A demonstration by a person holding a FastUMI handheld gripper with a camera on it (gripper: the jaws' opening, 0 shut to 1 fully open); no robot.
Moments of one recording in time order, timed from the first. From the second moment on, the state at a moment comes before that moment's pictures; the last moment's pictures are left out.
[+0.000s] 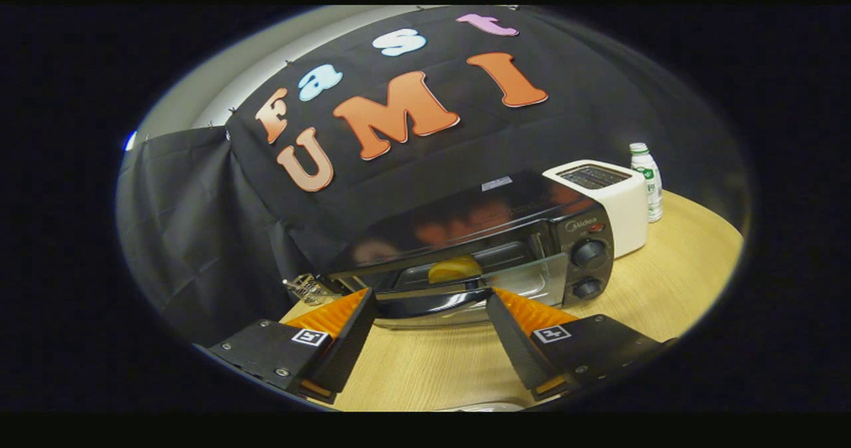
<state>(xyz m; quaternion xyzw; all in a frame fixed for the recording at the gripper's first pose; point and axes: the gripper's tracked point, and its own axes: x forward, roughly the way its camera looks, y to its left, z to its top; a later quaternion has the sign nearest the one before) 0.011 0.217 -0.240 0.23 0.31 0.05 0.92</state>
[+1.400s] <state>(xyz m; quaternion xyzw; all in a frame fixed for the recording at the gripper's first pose) -0.067 0.212 -0.007 0.07 0.08 0.09 0.99</state>
